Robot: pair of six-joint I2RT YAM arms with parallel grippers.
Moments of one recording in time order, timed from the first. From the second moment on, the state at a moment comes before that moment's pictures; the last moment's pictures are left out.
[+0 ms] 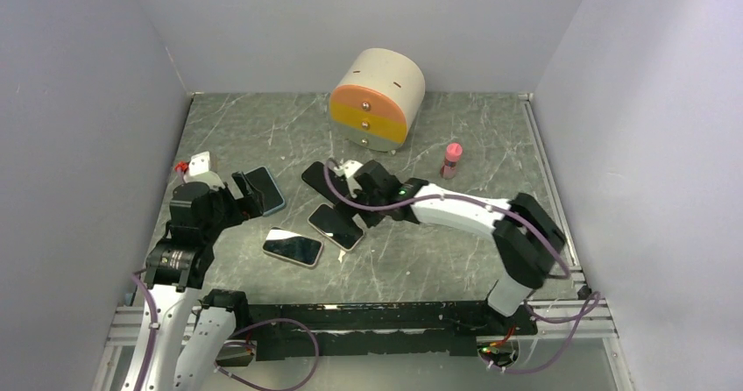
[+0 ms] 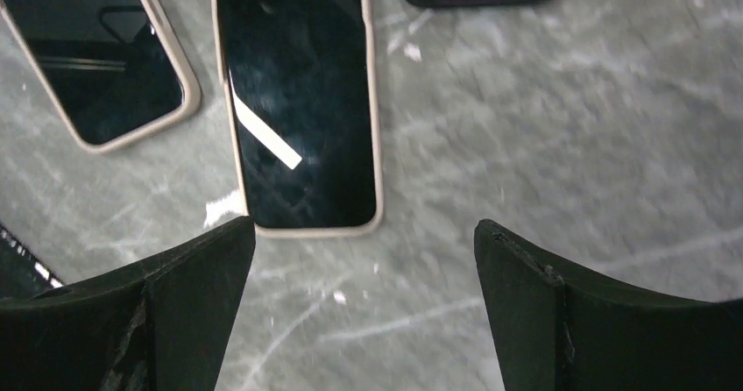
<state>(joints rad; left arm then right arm) -0.10 0.58 0.77 -0.68 -0.04 -0.39 0.88 1.61 1.05 -0.32 -0.05 0.12</state>
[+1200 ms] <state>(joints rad) -0.12 0.58 0.77 -0.68 -0.05 -0.39 1.00 2.07 1.49 -0.62 0.00 0.04</state>
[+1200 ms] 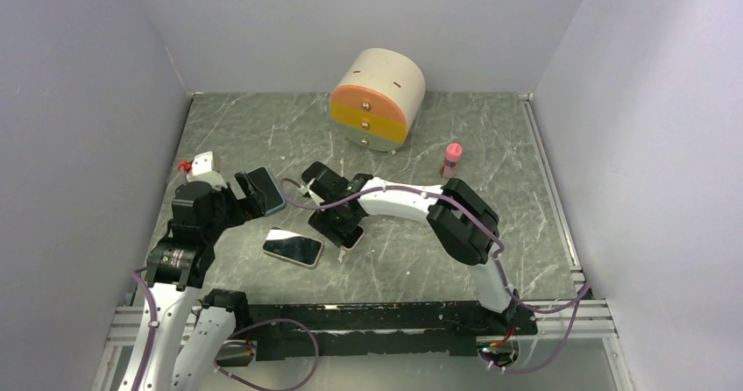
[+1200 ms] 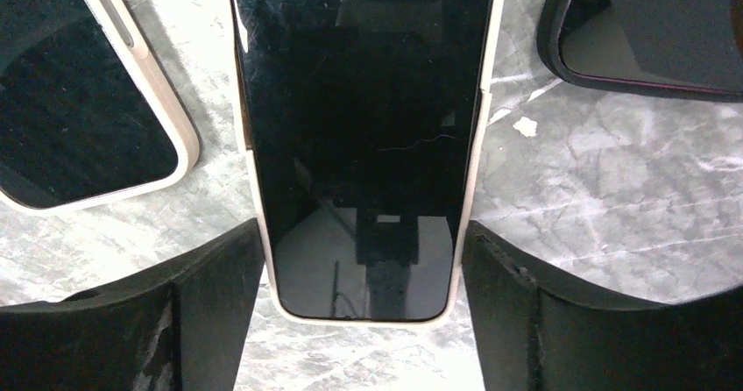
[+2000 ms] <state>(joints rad) -0.12 0.81 0.71 -0.52 0.29 -0.64 0.81 1.66 0.92 -0.25 -0.13 0.21</state>
